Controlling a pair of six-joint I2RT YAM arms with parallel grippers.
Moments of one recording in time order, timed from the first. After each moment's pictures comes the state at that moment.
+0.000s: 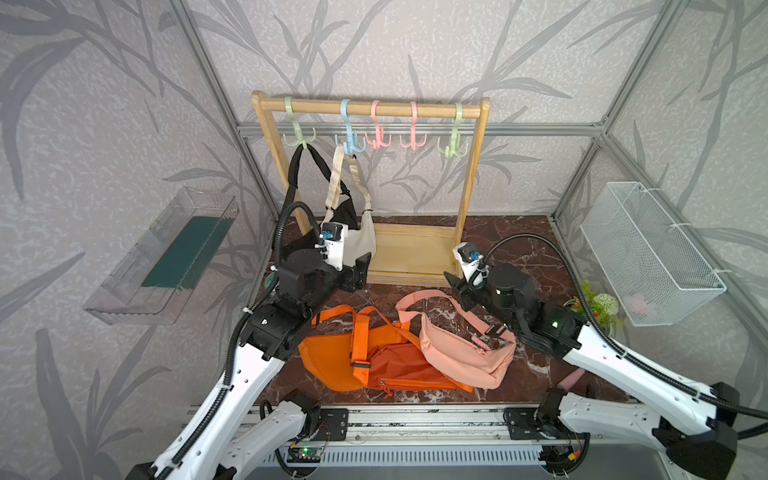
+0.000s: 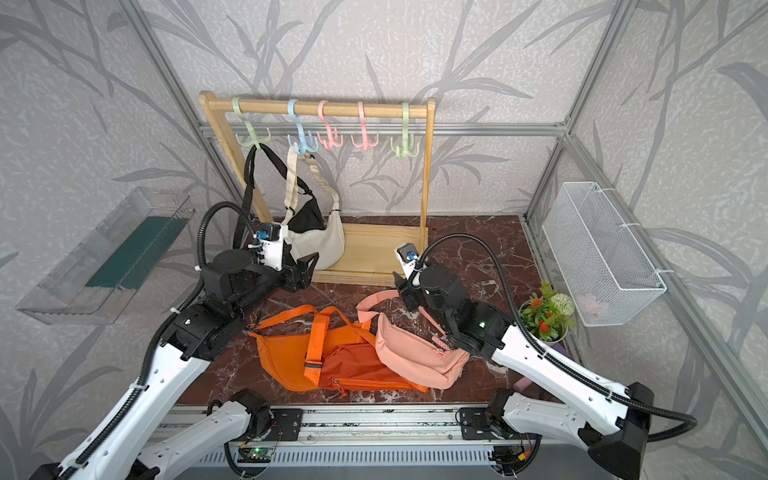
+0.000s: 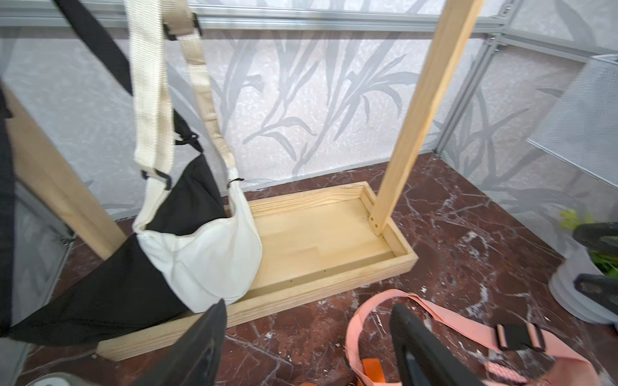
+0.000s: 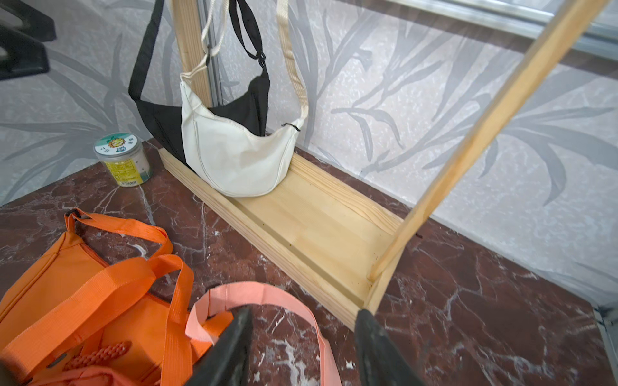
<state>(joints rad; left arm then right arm) -0.40 0.89 1.08 -0.46 -0.06 -0.10 0.89 1.10 1.06 -0.29 0.34 -0.01</state>
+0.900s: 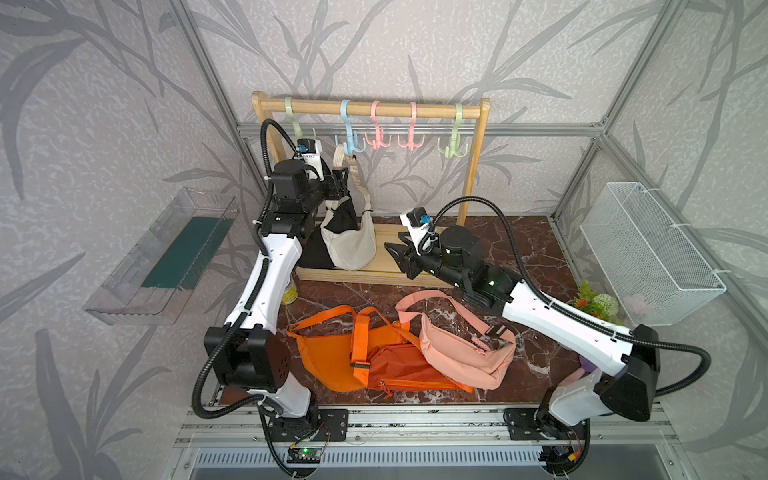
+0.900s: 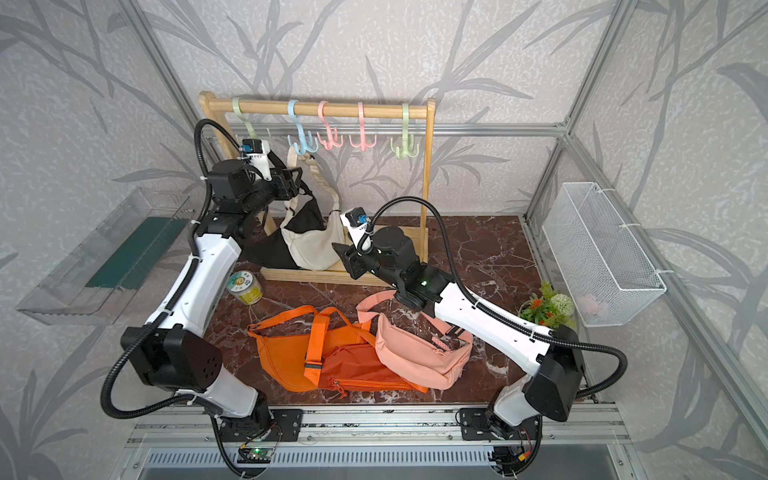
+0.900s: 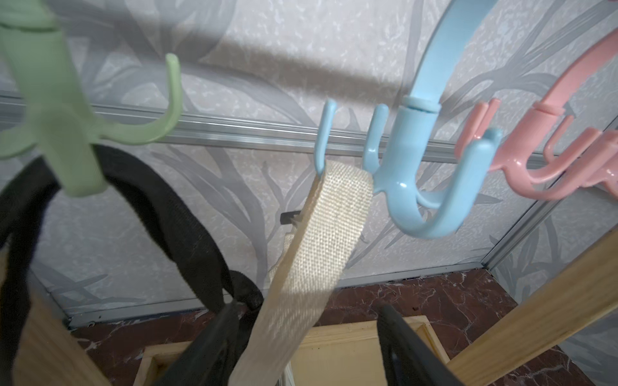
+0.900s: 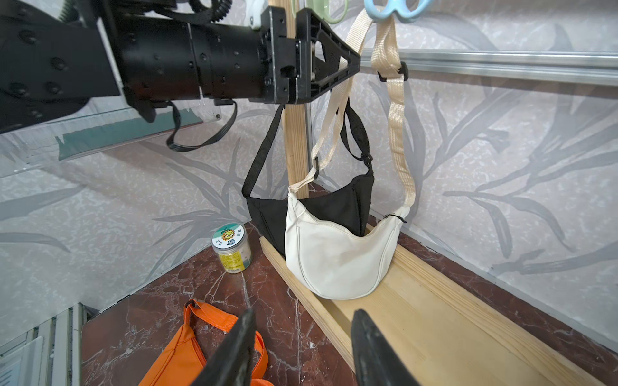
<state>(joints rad) -0.05 1.62 1.70 -0.20 0.24 -0.15 0.89 1.48 1.38 -0.05 0.04 0.11</state>
